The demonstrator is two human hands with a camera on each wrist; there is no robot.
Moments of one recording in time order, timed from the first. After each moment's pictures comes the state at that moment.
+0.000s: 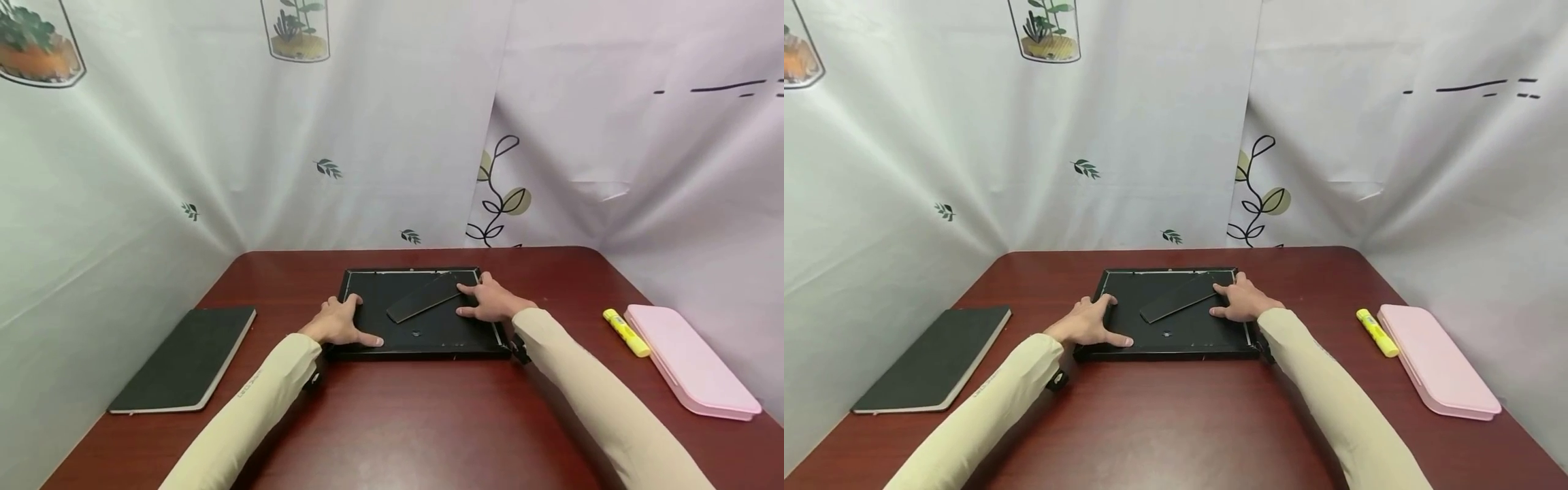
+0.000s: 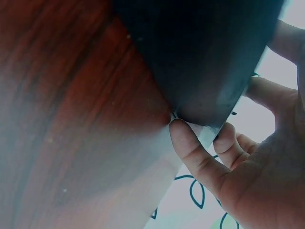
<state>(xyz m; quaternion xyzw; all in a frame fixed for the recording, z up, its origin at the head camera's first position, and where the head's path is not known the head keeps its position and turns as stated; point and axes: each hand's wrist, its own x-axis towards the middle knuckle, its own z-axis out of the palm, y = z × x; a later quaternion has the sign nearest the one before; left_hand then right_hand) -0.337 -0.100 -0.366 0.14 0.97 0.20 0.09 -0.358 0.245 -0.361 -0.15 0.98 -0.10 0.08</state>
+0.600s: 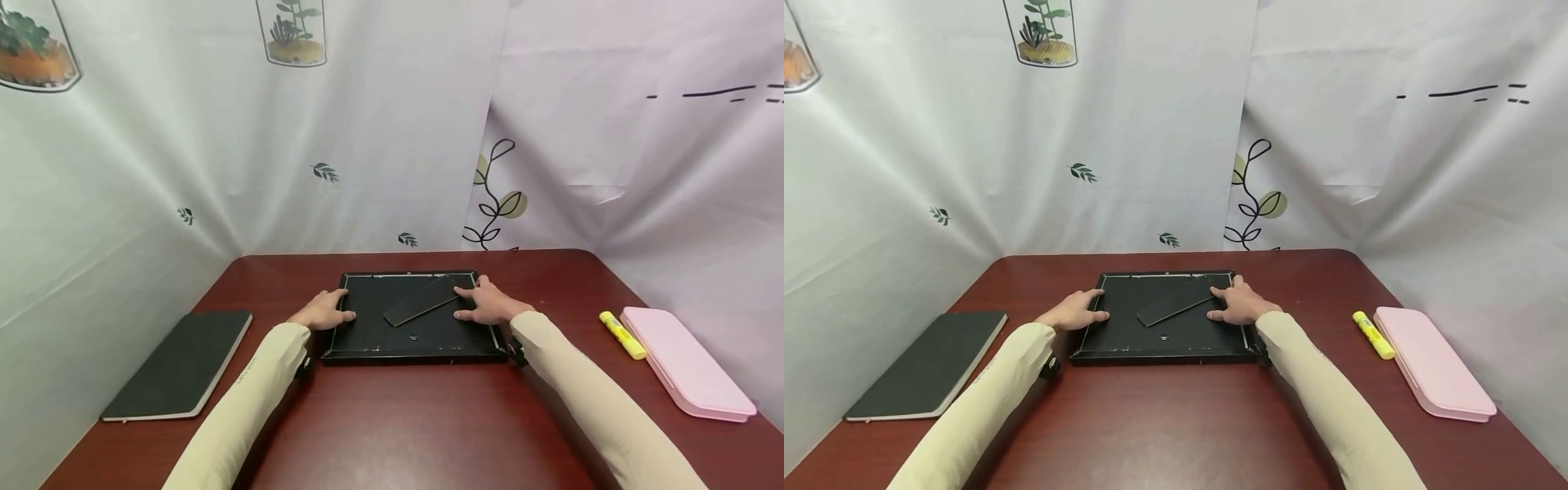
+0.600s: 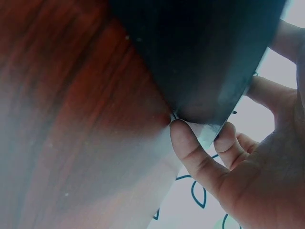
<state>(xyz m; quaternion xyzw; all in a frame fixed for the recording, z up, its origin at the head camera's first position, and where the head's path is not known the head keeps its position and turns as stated) -0.374 -0.127 -0.367 0.17 0.95 0.22 0.11 -0.358 0.245 -0.361 -0.14 0.98 -0.12 0.09</state>
